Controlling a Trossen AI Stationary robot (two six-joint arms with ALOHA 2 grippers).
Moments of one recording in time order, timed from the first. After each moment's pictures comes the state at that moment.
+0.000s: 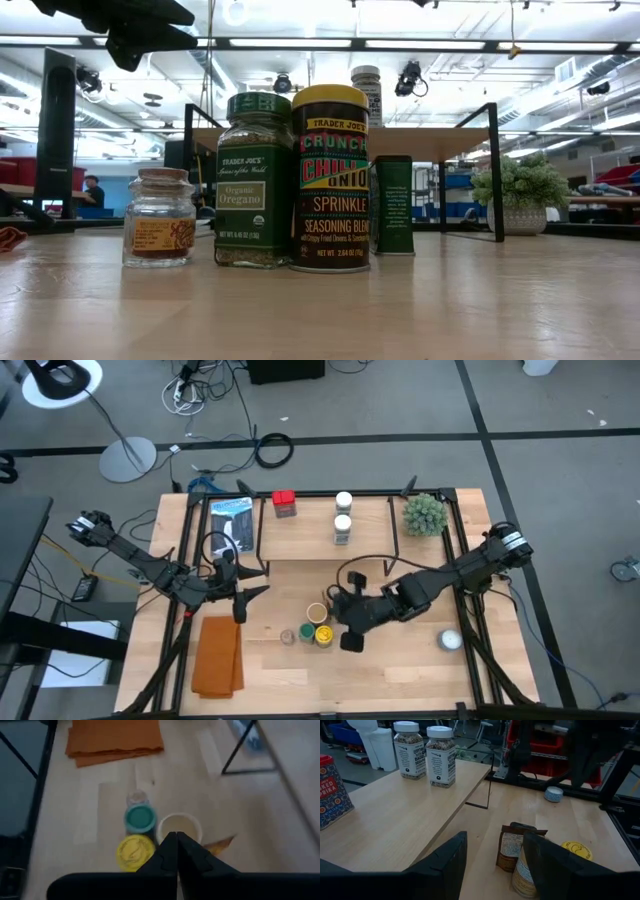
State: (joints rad) left arm -0.53 0.81 0.52 -0.01 -0.77 -0.35; right arm 0.42 1.68 1.51 -0.65 0.40 0.34
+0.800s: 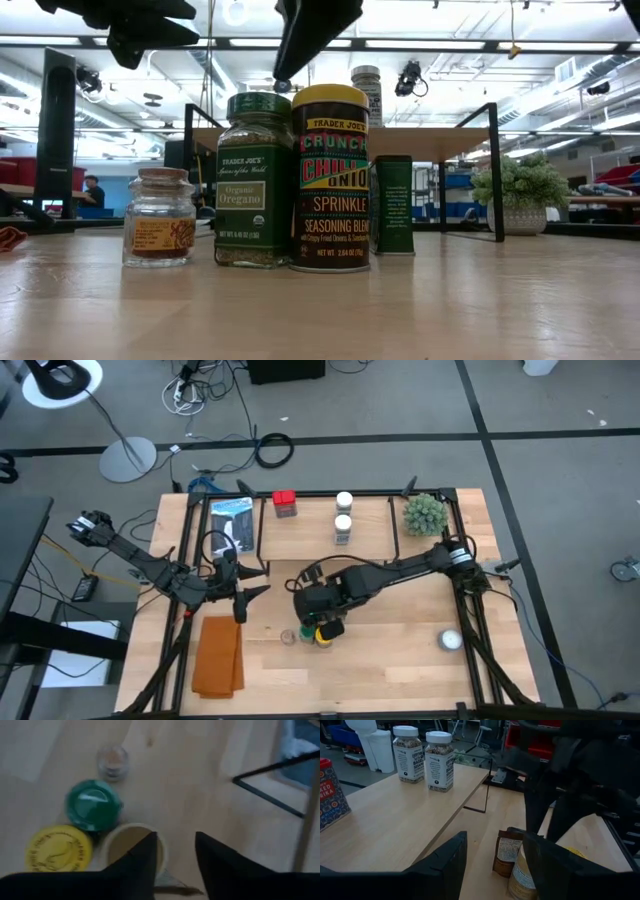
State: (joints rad) left arm -0.53 0.81 0.52 0.02 -0.77 -0.35; right arm 0.26 2.11 2.04 -1.03 0.23 -0.21
